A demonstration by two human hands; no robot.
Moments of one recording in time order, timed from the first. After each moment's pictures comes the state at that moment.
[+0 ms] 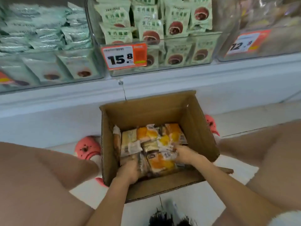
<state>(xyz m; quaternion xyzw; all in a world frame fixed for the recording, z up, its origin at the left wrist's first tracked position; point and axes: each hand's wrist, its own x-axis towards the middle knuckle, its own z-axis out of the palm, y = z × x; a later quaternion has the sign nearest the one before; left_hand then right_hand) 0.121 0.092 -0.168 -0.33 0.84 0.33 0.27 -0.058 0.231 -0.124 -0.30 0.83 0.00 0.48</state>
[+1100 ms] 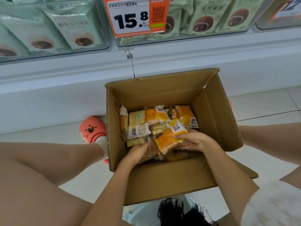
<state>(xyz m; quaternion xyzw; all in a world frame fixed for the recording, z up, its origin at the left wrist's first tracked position) 0.118 0.083 -0.180 -0.51 0.56 0.61 0.24 -0.067 0.220 -0.182 0.12 0.65 -0.42 0.62</state>
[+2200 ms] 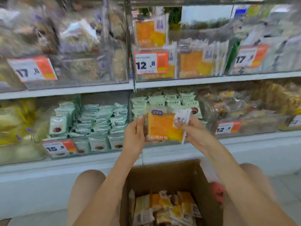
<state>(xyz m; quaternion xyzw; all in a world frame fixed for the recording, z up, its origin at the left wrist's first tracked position) 0.037 0.030 0.142 -0.24 0.73 0.51 -0.39 -0.104 0.158 0.155 -0.26 0.63 -0.66 0.31</state>
